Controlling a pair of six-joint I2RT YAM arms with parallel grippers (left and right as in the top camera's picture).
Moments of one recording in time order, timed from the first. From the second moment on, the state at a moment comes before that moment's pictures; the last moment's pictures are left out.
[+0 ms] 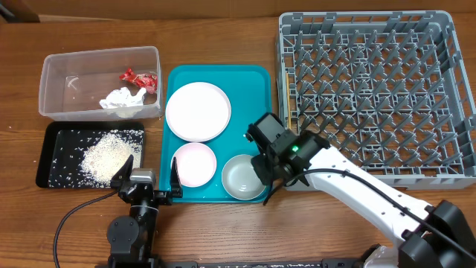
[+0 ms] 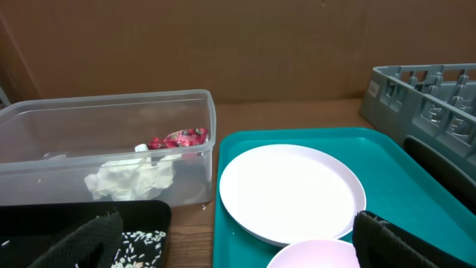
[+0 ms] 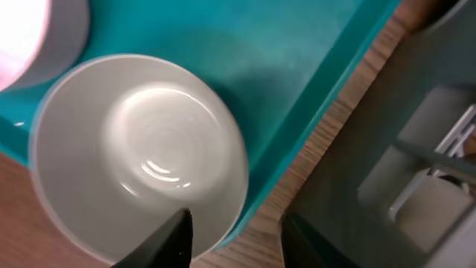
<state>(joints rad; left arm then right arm) -0.01 0.02 0.01 -0.07 0.05 0.00 0.74 1.59 1.09 -0.79 -0.01 0.22</state>
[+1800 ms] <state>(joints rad) -0.01 0.02 0.01 -0.07 0.05 0.00 0.45 1.68 1.48 -1.20 1.05 0.83</state>
